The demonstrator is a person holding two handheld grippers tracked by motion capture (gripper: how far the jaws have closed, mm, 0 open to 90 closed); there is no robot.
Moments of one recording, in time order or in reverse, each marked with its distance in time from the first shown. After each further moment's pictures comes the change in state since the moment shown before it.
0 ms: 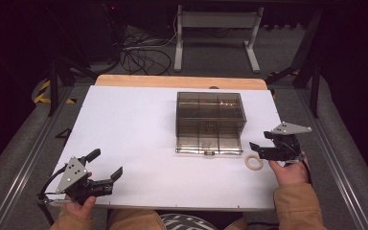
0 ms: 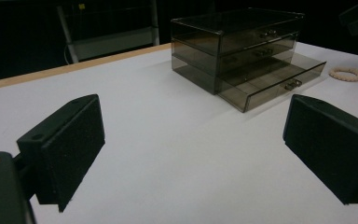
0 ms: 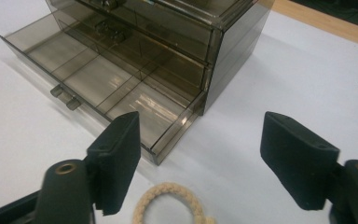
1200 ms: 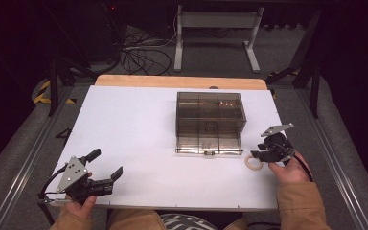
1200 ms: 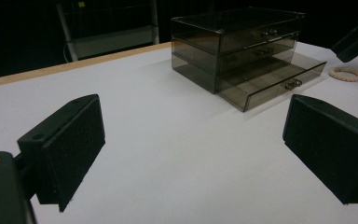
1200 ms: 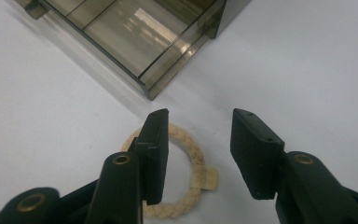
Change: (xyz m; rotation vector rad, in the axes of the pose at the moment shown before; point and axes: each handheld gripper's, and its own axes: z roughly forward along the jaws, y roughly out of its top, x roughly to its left) left arm 0.001 0.000 0.001 0.003 -0.003 -0.009; right arm -0.008 -0.010 0.030 0.304 0.048 -0.056
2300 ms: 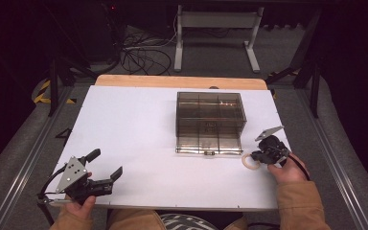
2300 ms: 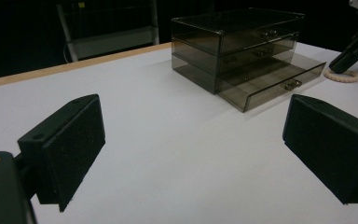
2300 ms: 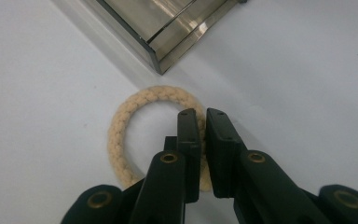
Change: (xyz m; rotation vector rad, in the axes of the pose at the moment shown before) left arm 0.000 0.000 -0.001 -0.003 0.001 0.001; right arm 0.000 -0.003 0.021 0.097 0.052 -0.069
